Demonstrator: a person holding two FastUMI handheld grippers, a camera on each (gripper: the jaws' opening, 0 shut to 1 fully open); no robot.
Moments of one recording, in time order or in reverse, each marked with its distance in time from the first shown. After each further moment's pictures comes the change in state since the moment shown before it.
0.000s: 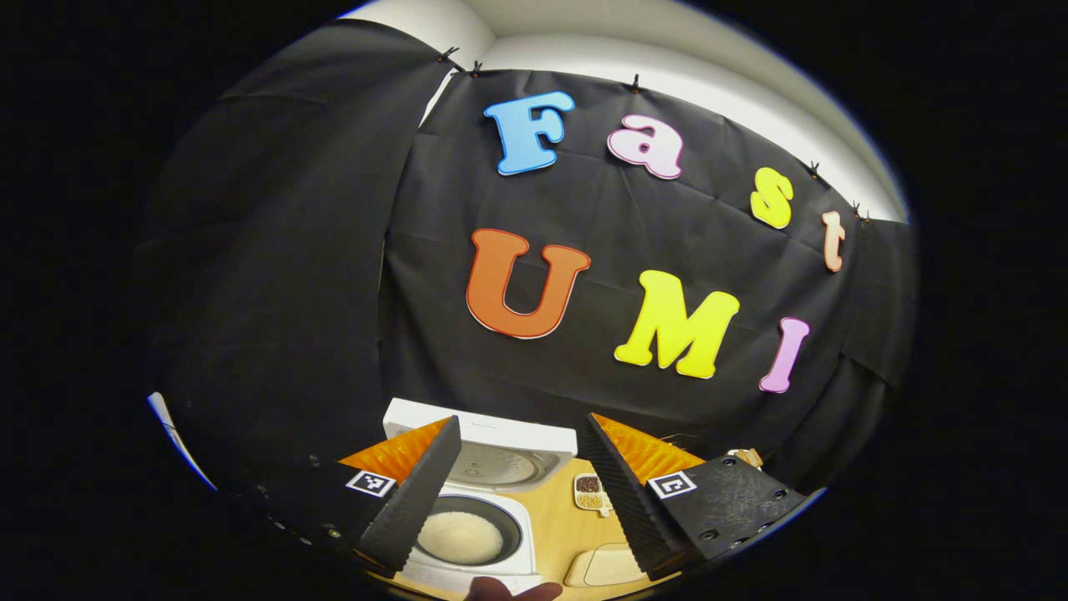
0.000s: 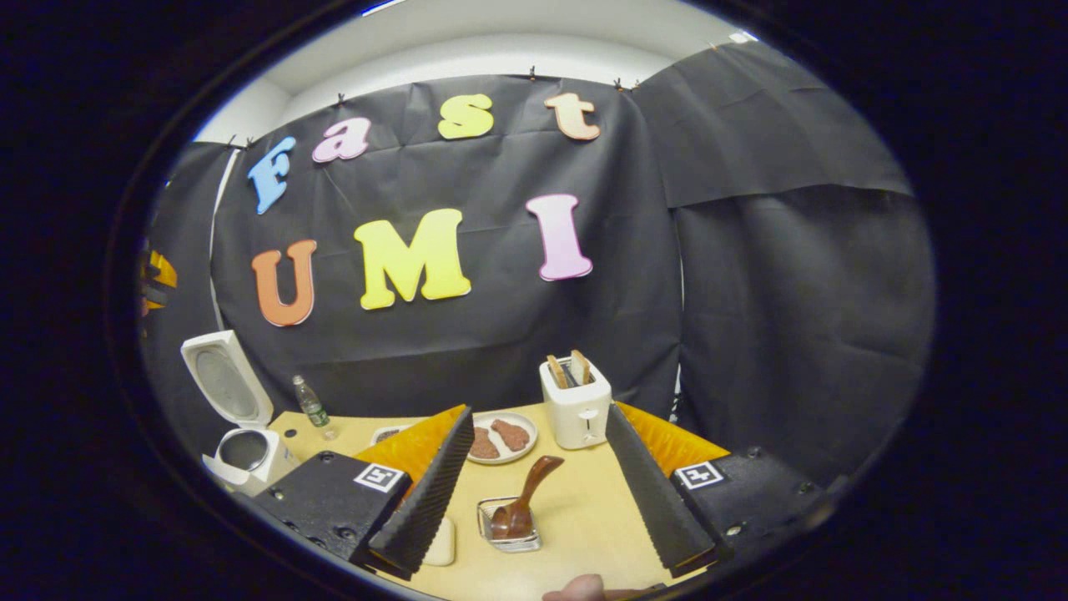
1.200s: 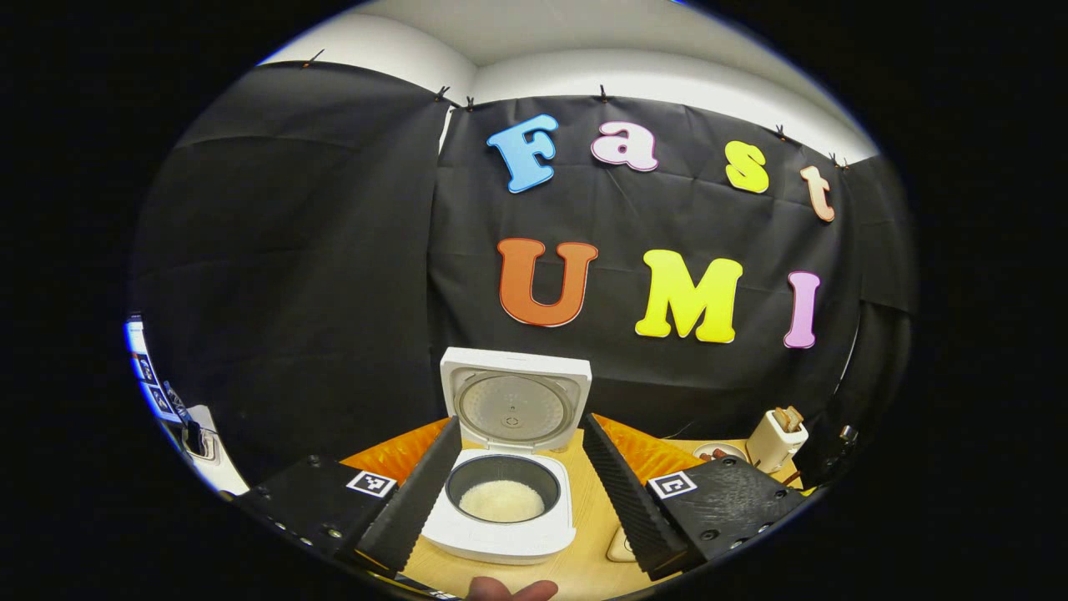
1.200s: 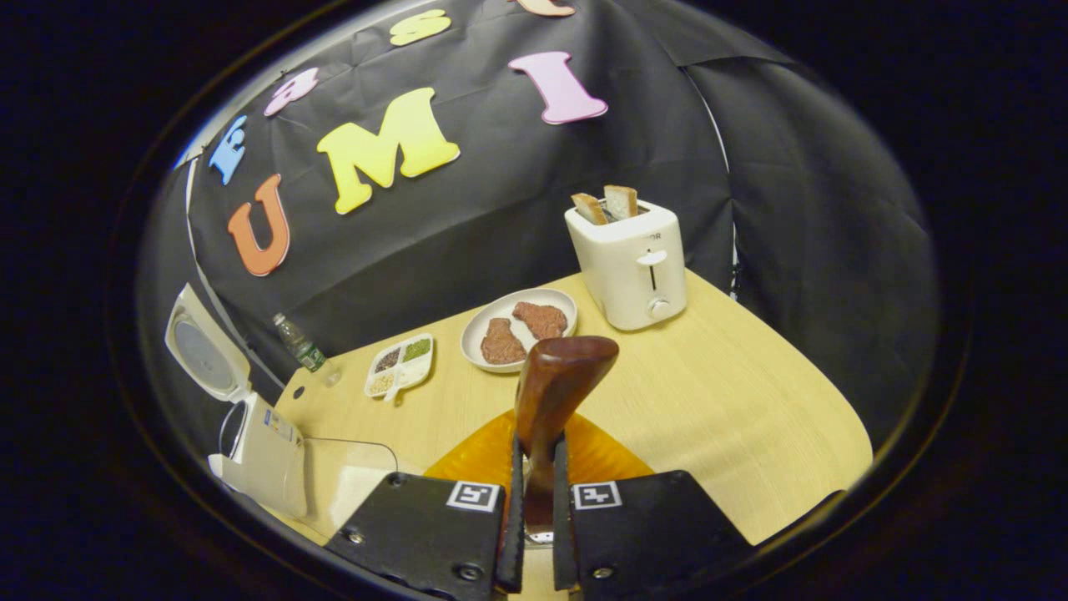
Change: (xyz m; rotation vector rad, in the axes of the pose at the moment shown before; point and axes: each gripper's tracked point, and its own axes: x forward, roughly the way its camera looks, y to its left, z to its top) left arm -0.142 -0.018 -0.091 0.132 -0.125 0.120; right arm 0.156 0.018 -0.197 0.186 0.396 0.120
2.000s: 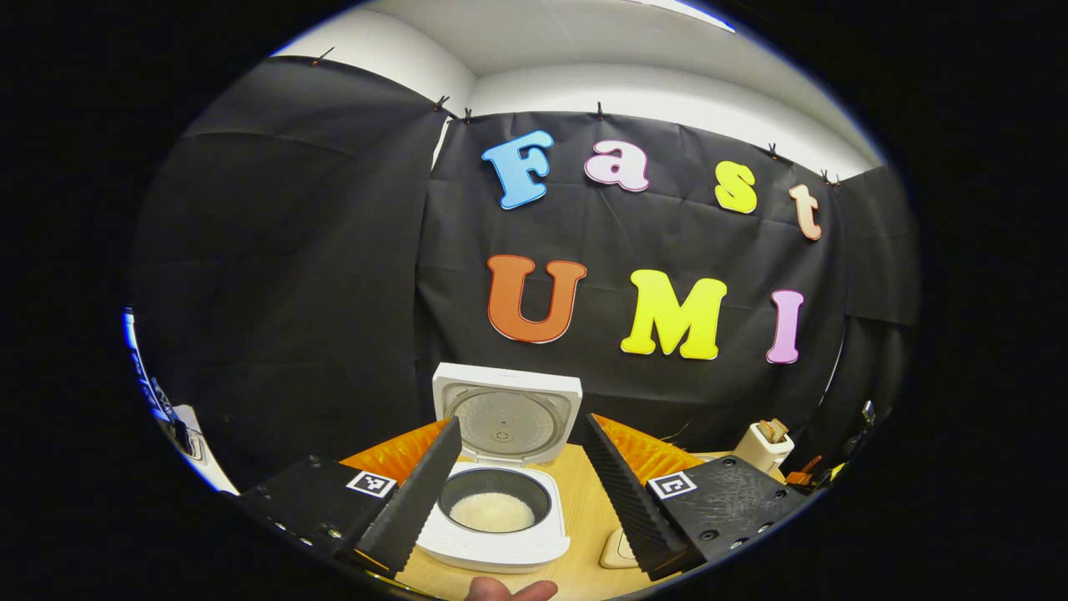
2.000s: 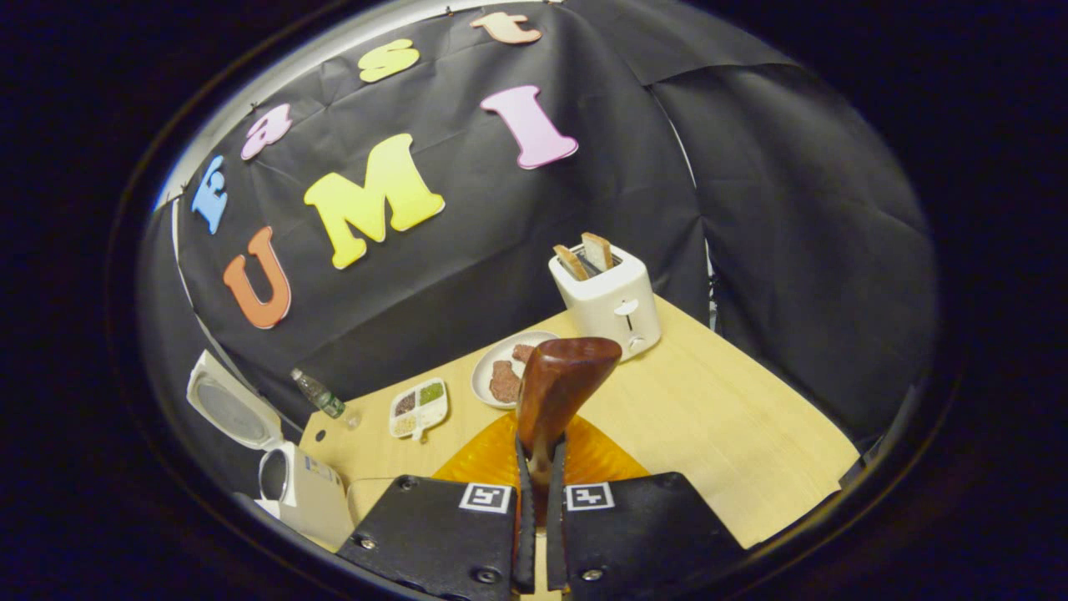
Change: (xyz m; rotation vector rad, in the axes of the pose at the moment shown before) left arm 0.000 0.002 0.011 -0.030 -0.054 -0.056; right arm -0.054 0.005 0.051 0.072 -0.060 -0.053
